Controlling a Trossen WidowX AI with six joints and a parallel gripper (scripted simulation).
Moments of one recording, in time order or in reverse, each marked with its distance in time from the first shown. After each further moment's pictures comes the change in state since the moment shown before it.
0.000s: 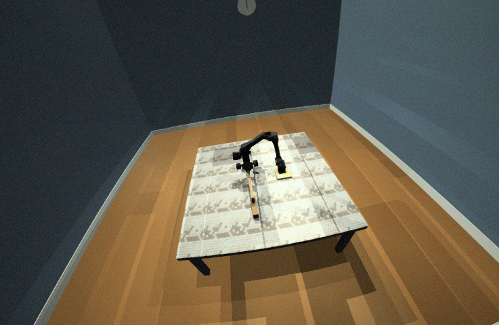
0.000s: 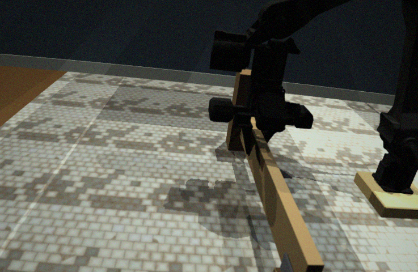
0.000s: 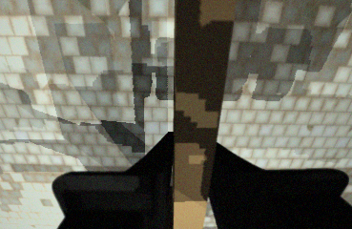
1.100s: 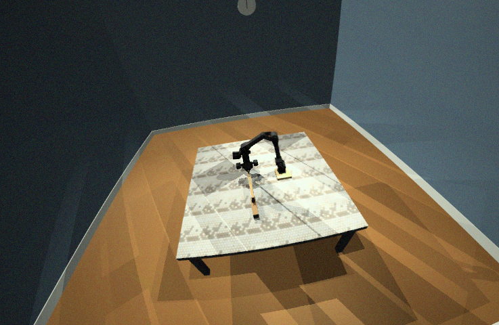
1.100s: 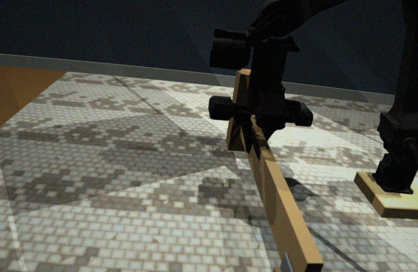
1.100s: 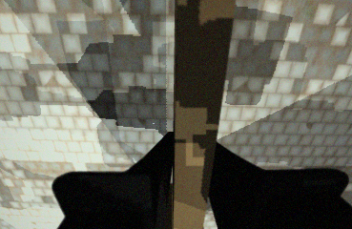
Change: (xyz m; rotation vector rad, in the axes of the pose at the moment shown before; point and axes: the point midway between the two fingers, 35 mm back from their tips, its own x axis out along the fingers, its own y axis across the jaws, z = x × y) arm -0.003 0.000 -0.003 -0.002 -0.002 0.002
